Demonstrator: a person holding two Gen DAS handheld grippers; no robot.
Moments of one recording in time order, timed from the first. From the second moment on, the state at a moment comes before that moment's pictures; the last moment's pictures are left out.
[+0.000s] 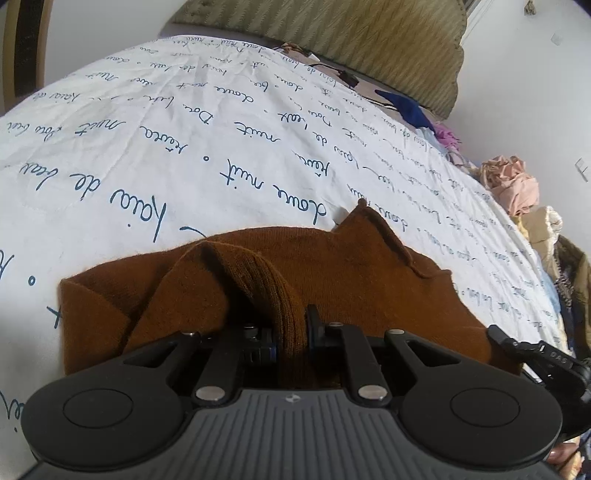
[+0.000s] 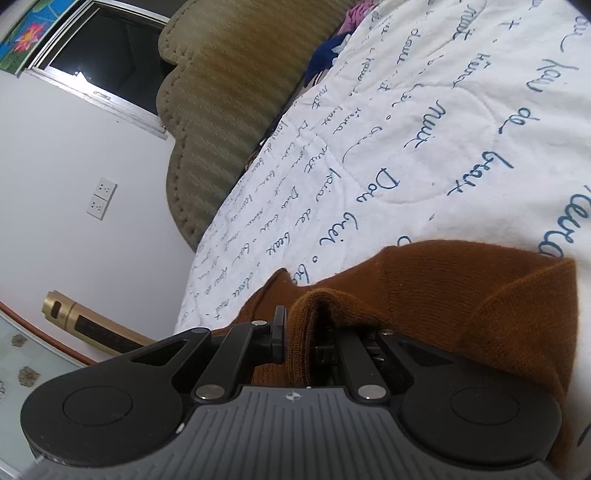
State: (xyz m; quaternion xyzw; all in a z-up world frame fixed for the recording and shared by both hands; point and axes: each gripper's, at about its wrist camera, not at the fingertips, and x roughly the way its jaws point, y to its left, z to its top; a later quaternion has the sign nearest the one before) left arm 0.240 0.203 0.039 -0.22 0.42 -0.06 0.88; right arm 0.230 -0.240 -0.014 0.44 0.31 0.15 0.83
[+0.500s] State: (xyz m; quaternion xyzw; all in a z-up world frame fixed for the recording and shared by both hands) left arm 0.228 0.244 0.039 -0.32 0.40 -0.06 0.85; right arm 0.219 -0.238 -0.004 0.41 0.31 0.09 0.85
